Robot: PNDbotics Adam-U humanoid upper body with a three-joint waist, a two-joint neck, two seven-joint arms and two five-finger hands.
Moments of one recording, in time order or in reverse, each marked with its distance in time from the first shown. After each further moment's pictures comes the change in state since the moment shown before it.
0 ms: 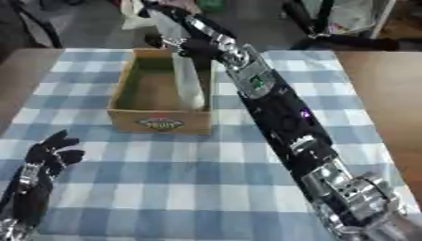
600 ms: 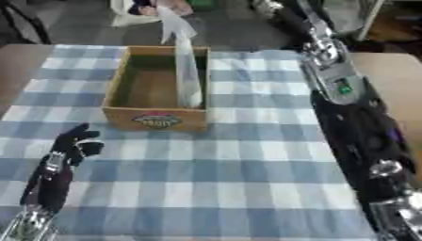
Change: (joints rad) left arm 0.029 0.024 0.036 -0.011 -0.010 -0.004 0.036; right arm 0.264 -0.142 -0.093 -0.366 -0.255 0.088 -0.231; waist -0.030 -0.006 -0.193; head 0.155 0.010
